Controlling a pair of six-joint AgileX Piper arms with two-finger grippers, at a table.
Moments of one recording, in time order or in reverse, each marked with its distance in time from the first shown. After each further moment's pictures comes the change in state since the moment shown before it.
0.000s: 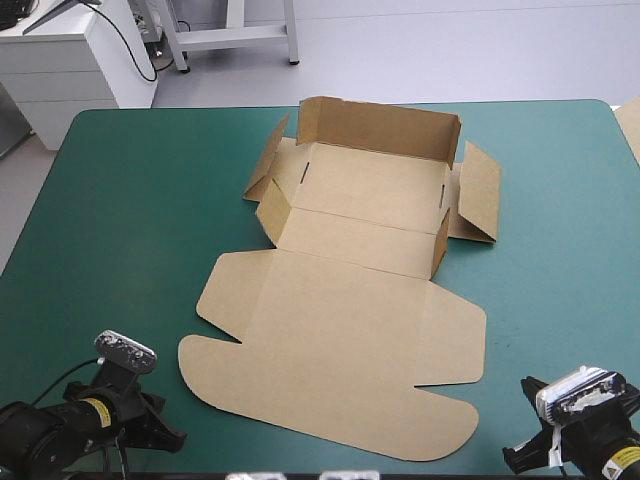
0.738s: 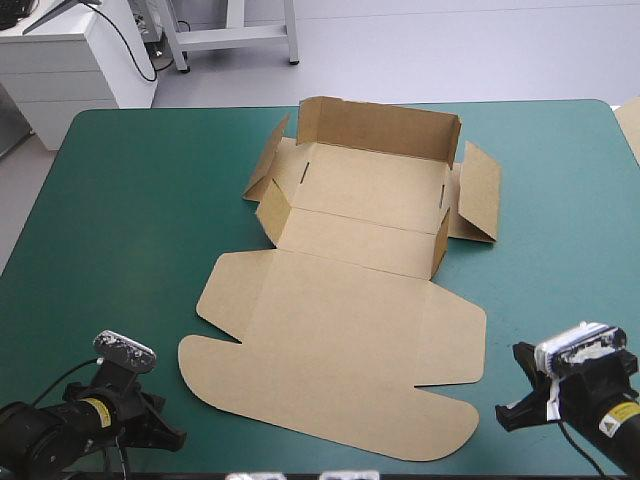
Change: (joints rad) left arm 0.000 0.000 0.000 0.000 -0.001 -0.017; right arm 0.000 0.188 -0.112 0.052 -0.079 0.036
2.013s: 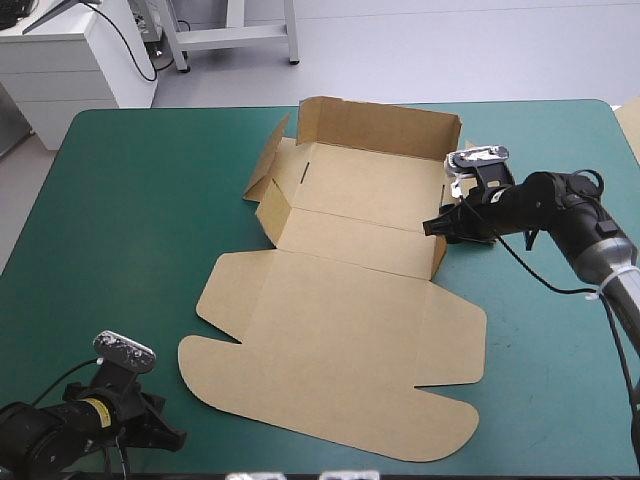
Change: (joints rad) left arm 0.000 0.000 0.000 0.000 0.000 0.000; right arm 0.000 1.103 -0.648 0.063 -0.061 0.023
